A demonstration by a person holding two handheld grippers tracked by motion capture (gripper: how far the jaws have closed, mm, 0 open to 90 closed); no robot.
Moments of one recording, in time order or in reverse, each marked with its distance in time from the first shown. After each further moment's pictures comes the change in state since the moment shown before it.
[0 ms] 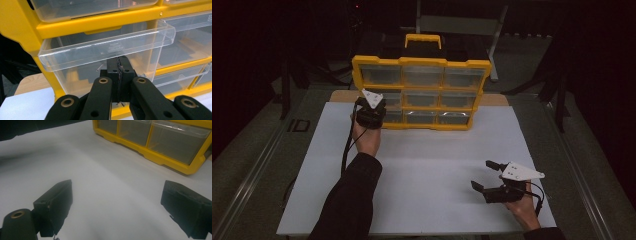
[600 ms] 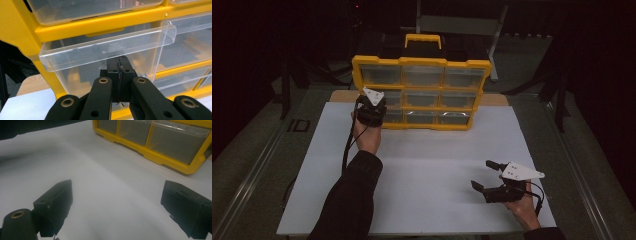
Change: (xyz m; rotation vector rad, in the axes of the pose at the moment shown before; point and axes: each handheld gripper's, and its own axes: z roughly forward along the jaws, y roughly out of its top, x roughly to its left) left arm 0.000 0.004 0.006 0.014 0.014 0.010; right arm -0.001 0.000 0.000 0.003 0.000 0.002
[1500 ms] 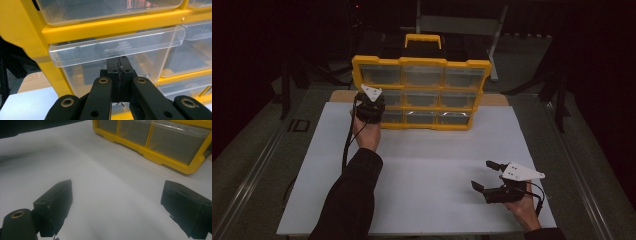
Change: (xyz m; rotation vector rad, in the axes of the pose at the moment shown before) left arm 0.006 0.004 0.007 0.017 0.020 -0.038; right arm 0.001 0.000 -0.001 -0.002 -0.001 -0.005
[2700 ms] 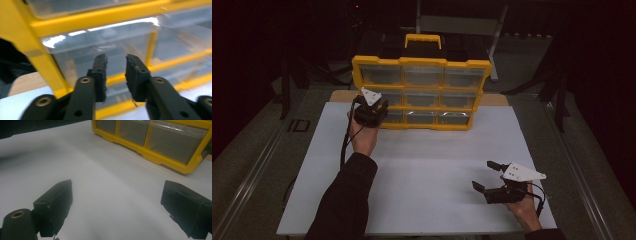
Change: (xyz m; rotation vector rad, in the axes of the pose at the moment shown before) left arm 0.004 -0.009 -0.013 0.010 -0.128 0.058; right arm 0.001 0.000 -0.003 -0.003 -0.008 0.004
